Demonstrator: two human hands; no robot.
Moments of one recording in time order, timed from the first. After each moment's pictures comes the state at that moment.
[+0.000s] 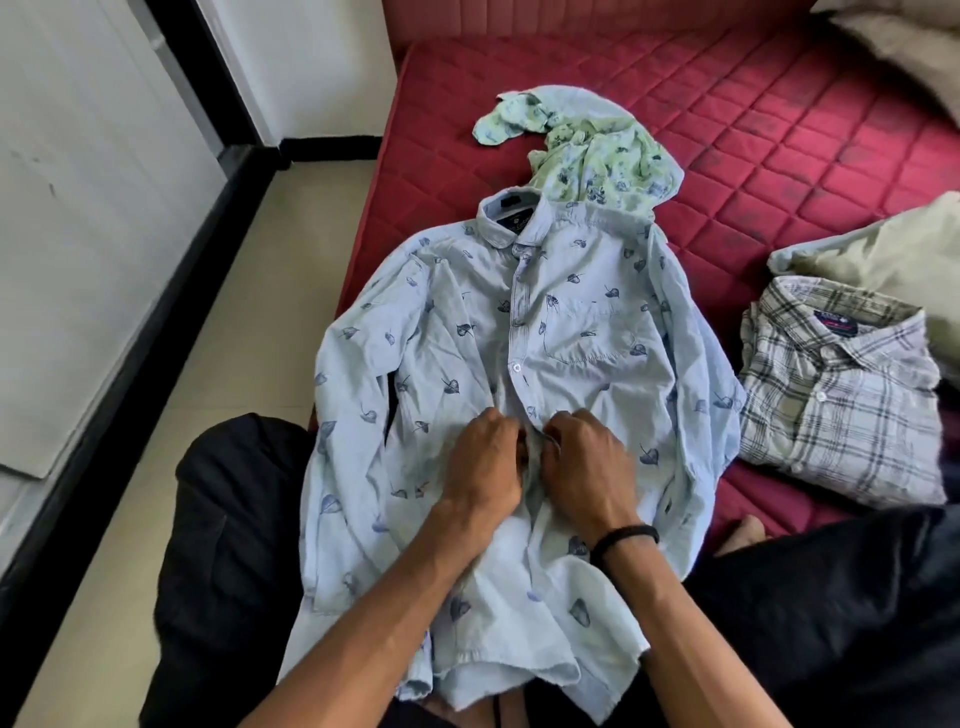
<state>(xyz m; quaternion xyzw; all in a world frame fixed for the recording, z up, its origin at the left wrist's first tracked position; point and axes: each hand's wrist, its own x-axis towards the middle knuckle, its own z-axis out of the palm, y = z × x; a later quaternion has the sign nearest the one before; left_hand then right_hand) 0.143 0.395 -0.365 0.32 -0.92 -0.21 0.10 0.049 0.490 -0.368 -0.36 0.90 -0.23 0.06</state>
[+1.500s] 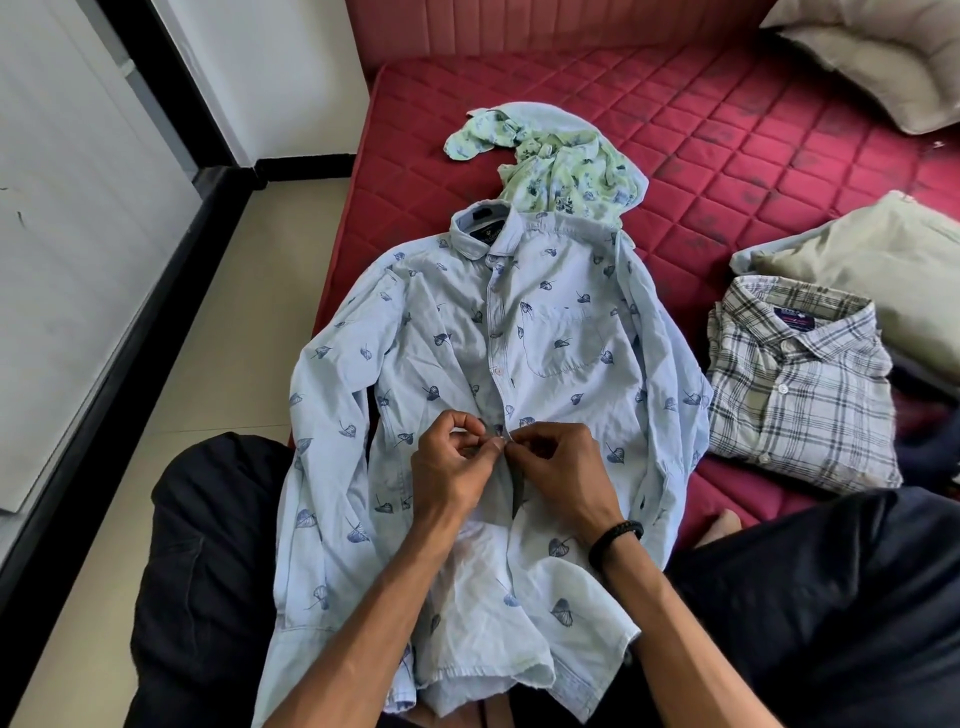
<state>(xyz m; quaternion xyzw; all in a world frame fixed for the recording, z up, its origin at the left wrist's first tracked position) 0.151 0.394 -0.377 0.44 -0.68 -0.53 0.25 0.043 0.499 -0.367 -0.27 0.79 -0.49 0.26</state>
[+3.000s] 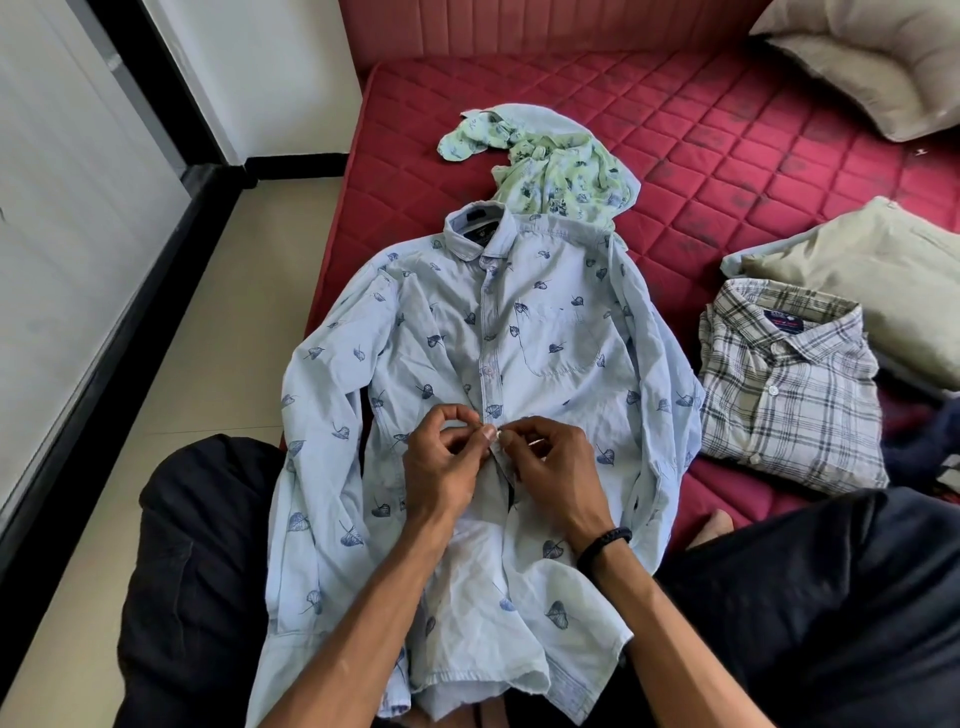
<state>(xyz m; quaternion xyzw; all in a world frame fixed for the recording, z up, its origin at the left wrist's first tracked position) 0.150 0.394 -0.371 0.41 -0.63 -0.60 0.28 0.048 0.496 -0.365 -0.27 0.78 -0.52 0.22</state>
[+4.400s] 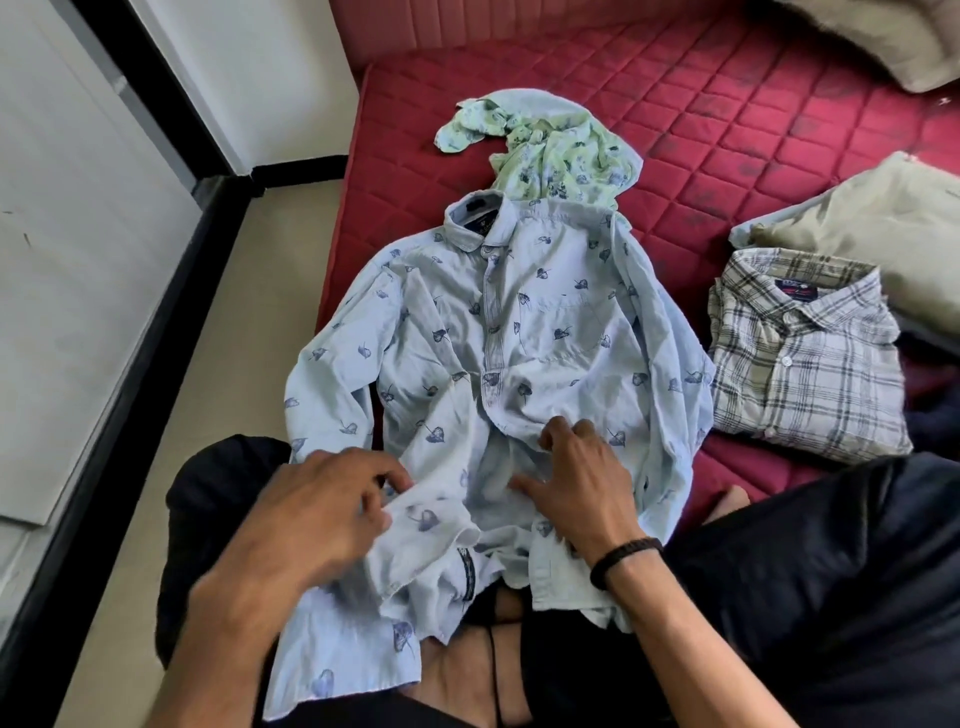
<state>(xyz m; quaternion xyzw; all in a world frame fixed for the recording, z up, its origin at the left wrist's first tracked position) 0.258 0.369 -0.227 0.36 -0.90 -0.20 -0.13 0.066 0.523 -0.344 -0.33 0.91 -0.18 0.16</state>
